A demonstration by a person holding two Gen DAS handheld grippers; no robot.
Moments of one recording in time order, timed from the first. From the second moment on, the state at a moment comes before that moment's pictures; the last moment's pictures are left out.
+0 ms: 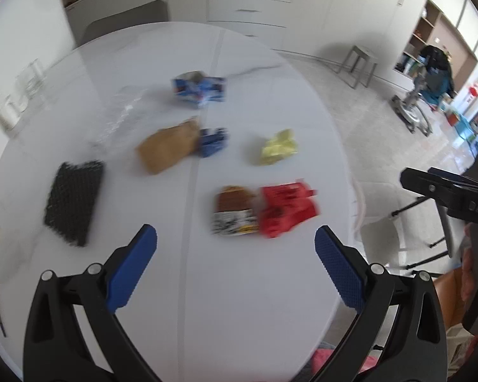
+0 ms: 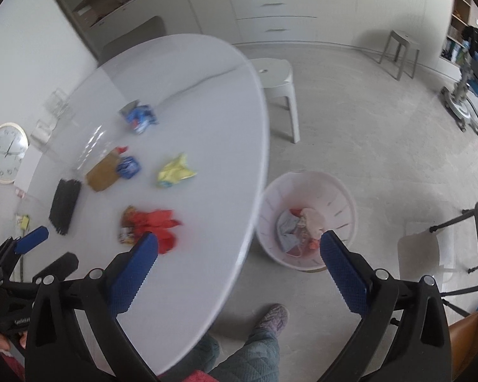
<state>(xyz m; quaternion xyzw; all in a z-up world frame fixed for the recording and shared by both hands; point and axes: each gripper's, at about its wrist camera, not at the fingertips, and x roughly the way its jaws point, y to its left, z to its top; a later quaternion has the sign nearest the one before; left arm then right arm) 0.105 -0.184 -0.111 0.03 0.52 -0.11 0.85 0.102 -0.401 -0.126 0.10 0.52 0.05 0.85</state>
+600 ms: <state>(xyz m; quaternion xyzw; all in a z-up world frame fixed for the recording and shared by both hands) 0.119 -0.052 -0.139 0.01 0.53 -0.05 0.85 0.124 -0.282 -0.150 0.03 0.54 0.08 0.84</state>
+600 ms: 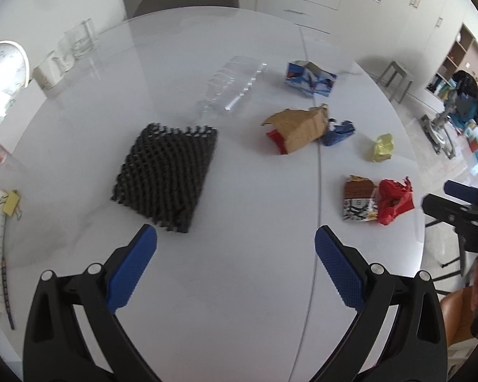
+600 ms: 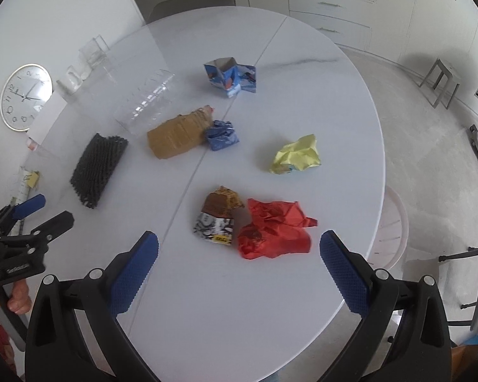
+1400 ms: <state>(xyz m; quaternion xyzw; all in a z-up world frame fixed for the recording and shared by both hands) 0.144 -0.181 -0.172 0.02 0.57 -0.12 0.81 0.148 -0.338 -0.206 0.07 0.56 0.11 0.82</state>
